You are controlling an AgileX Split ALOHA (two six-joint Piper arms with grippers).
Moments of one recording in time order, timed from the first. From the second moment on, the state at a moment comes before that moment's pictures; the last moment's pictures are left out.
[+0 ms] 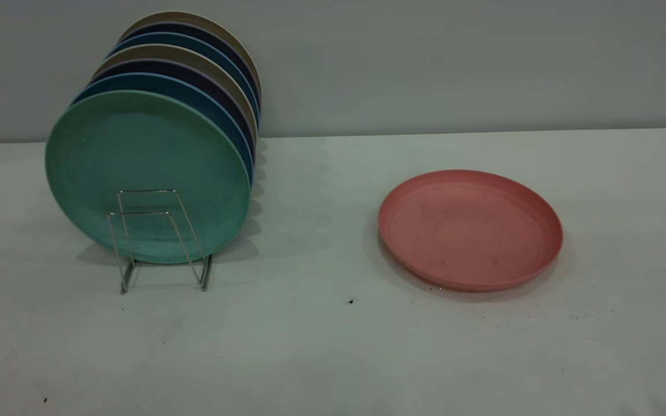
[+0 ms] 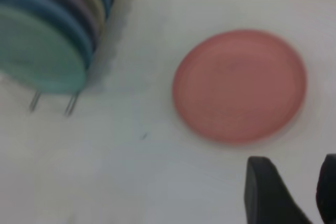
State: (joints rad) left arm -0.01 0.71 -0.50 -0.51 0.50 0.24; right arm 0.04 0.82 -0.49 0.77 0.44 -0.60
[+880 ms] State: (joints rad) left arm -0.01 0.95 -0.57 -0.58 0.53 0.41; right arm -0.02 1.90 -0.94 1.22 0.58 -1.20
